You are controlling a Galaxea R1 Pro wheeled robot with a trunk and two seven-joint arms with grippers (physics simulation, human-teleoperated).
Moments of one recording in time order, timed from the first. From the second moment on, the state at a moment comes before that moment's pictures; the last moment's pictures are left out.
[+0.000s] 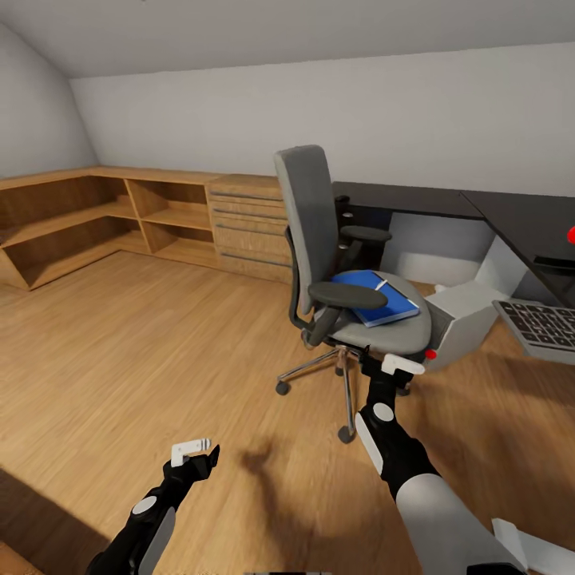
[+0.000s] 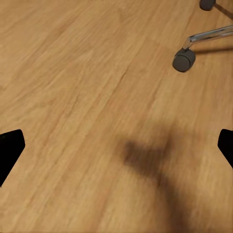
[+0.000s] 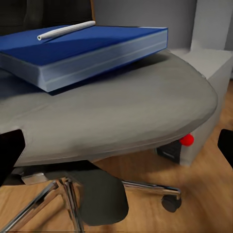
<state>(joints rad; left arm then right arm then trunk) -0.38 -0.01 0.05 -0.76 0.16 -0.01 -0.09 -0.71 0.13 0.01 -0.72 0.01 -0.31 -0.50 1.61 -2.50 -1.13</state>
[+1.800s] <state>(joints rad) -0.38 -0.01 0.05 -0.76 0.16 -0.01 -0.09 -0.70 -0.08 -0.09 -0.72 -0.43 -0.25 -0.25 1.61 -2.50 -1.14</state>
